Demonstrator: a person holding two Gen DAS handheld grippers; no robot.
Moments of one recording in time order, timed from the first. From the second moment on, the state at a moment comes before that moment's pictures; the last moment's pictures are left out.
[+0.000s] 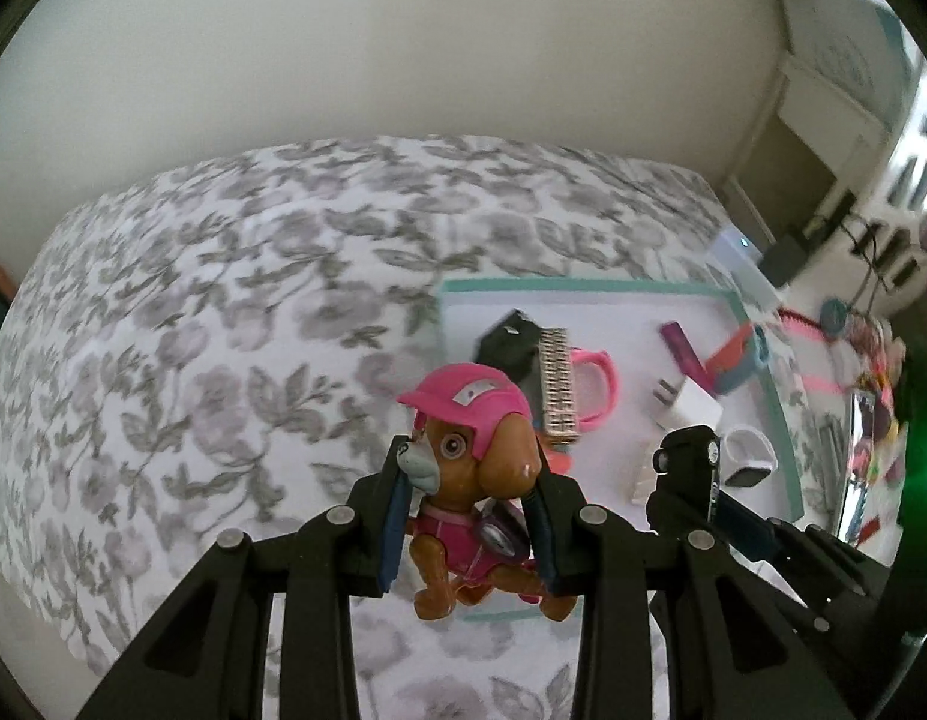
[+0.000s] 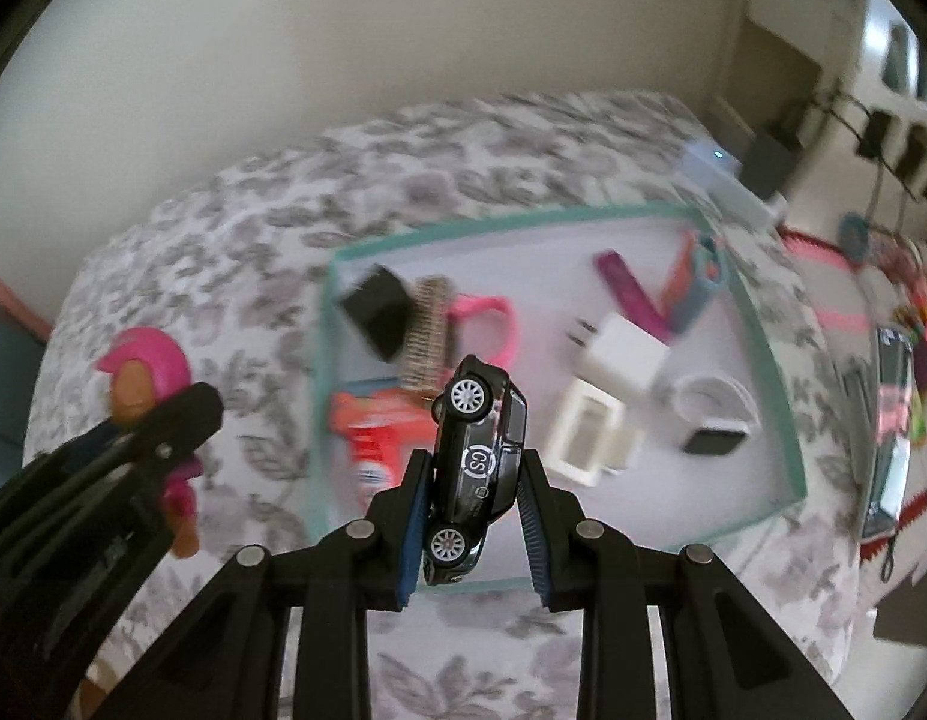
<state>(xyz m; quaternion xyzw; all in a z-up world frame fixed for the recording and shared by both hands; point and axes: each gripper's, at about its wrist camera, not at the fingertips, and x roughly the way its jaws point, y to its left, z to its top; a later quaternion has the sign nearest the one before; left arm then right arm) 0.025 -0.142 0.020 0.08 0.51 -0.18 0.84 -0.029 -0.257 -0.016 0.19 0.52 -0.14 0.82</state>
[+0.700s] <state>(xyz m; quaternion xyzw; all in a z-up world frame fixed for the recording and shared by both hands) 0.008 -0.182 -0.035 0.11 0.53 -0.24 0.80 -0.046 -0.313 -0.055 0.23 0.54 -0.24 0.77</state>
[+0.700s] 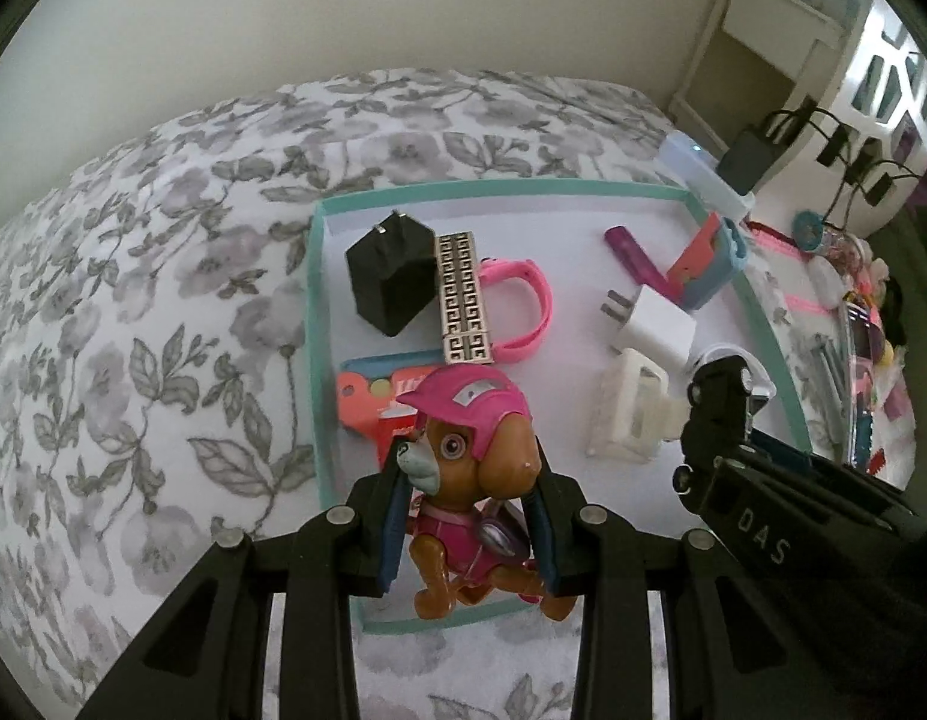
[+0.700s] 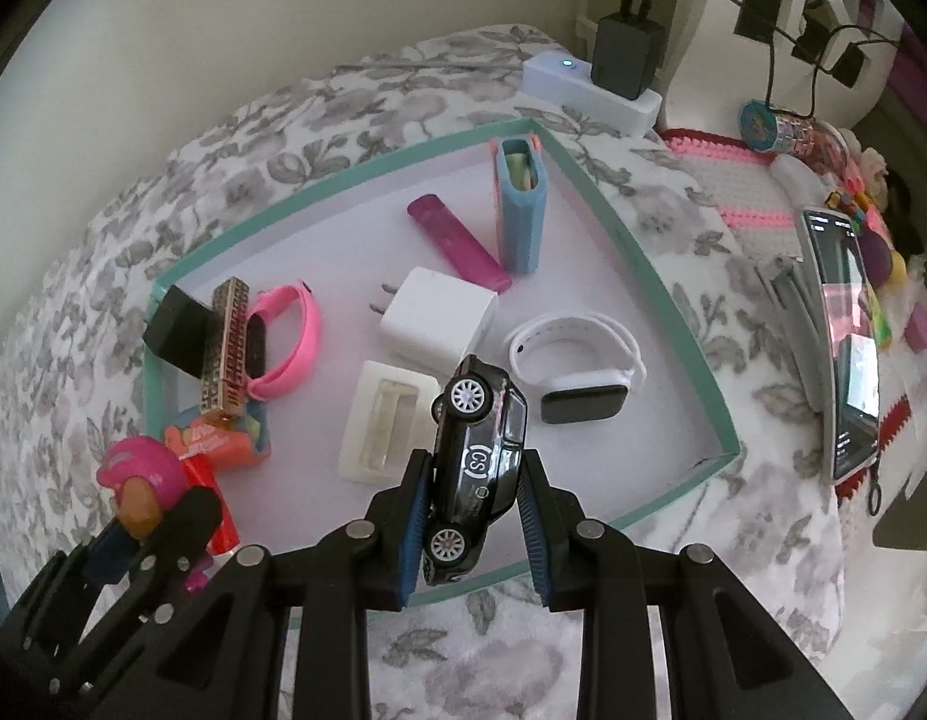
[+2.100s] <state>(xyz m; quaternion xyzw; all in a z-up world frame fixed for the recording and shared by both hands) 0.003 -0.187 -0.031 0.13 0.52 -0.26 0.80 -0.047 -0.313 -0.045 0.20 0.53 -0.27 0.78</state>
